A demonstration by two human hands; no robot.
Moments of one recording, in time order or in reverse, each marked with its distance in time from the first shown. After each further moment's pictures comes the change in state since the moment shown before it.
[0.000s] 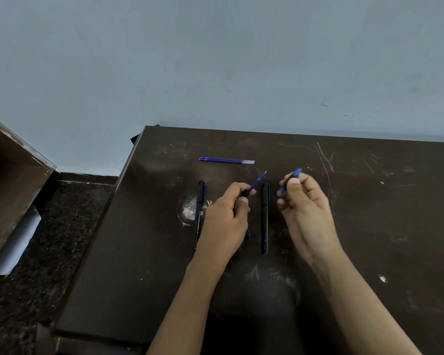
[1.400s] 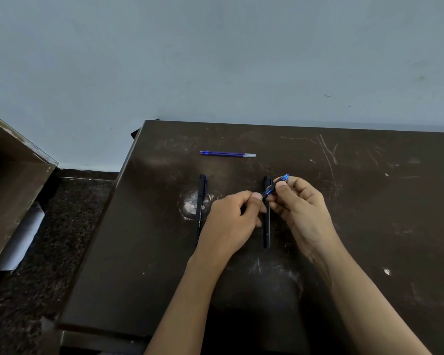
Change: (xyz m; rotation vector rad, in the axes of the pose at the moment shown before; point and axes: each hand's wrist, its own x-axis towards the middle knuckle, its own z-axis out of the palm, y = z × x) left_hand 0.001 -0.006 0.006 0.061 -0.089 -0.031; right_hand -0.002 0.007 -0.001 -0.152 -0.016 0.123
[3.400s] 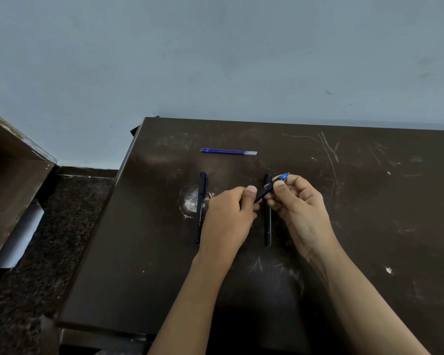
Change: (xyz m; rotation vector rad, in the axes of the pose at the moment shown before) left_hand 0.001 0.000 0.003 -0.050 0.144 0.001; right_hand 0.002 0.010 0.002 0.073 -0.022 -0.060
